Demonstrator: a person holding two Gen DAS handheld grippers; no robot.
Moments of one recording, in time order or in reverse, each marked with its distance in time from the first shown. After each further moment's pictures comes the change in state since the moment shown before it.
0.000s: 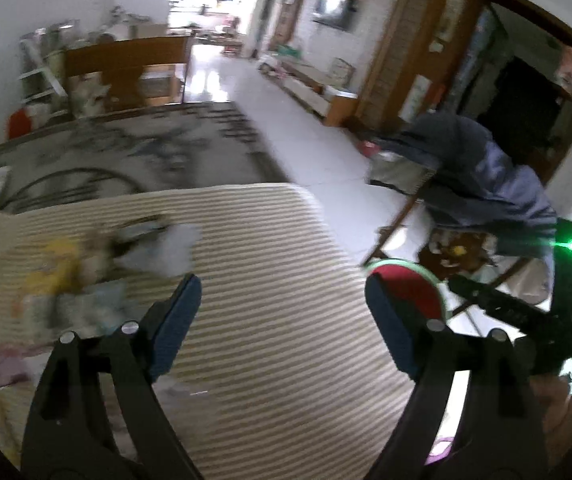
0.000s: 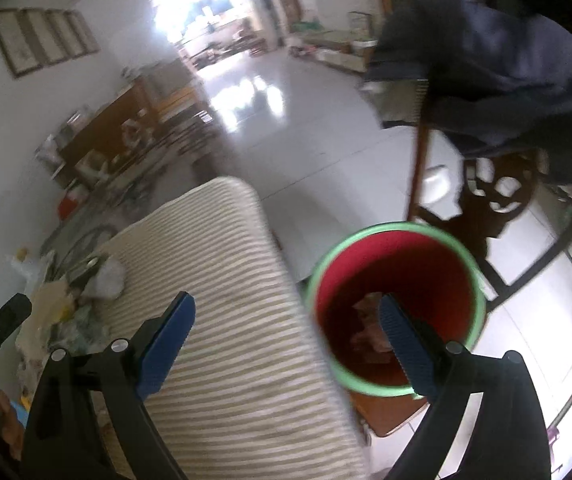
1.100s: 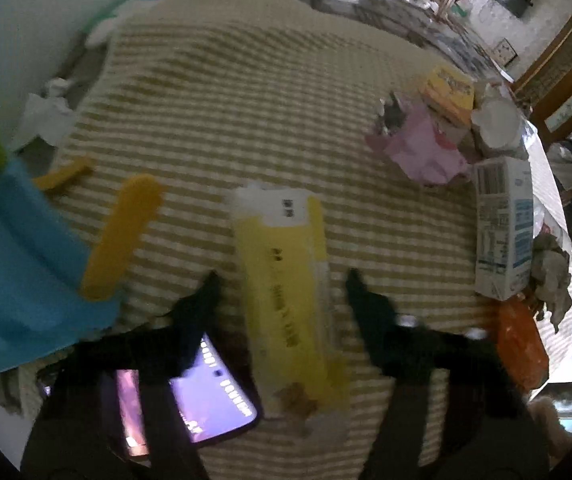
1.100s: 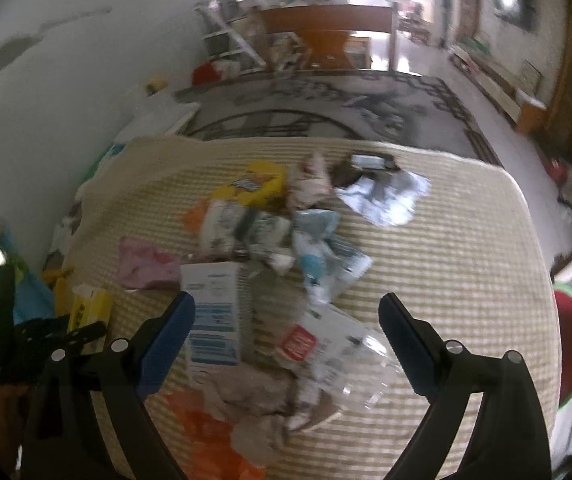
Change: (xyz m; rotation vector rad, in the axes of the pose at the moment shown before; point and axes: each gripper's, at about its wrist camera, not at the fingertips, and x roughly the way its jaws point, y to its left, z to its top) left arm -0.067 0.311 -0.171 -0.388 0.332 0.309; right arm 0.054 0.316 -0.101 -0.555 0.150 0.192
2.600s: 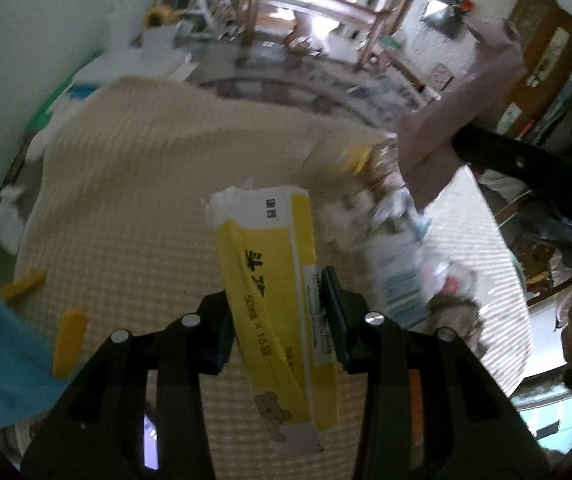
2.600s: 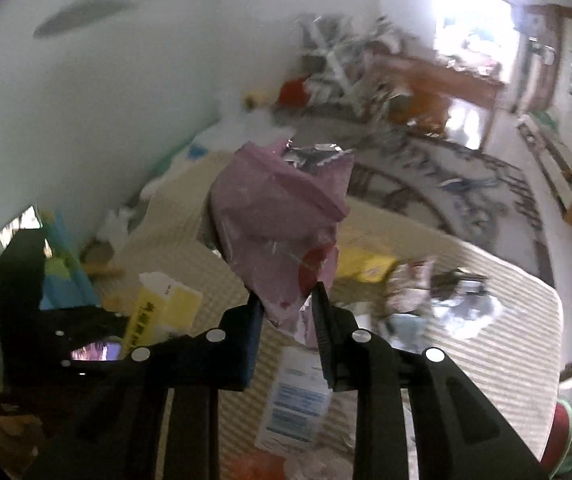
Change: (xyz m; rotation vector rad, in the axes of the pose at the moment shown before) left arm -0.058 -0.065 0.039 0.130 -0.229 -0.166; right arm -0.015 0.047 0.055 -0.175 -0.126 0.109
